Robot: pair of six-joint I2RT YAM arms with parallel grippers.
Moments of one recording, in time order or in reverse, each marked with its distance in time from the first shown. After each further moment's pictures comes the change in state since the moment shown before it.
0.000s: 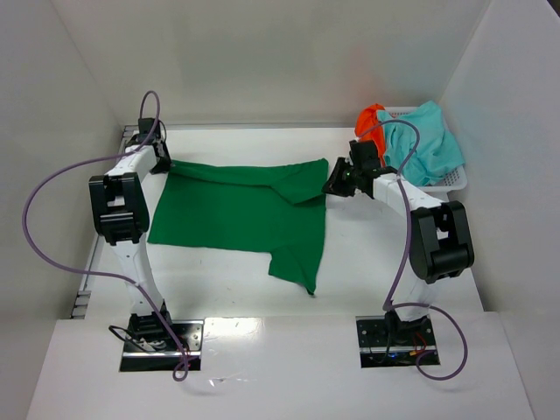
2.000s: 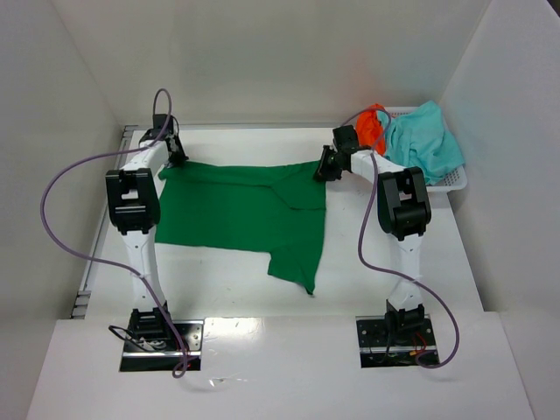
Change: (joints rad) left arm -0.052 0.188 0.216 -0.024 0.078 -0.091; right arm -0.003 0.510 0.491 -0.080 0.023 -0.084
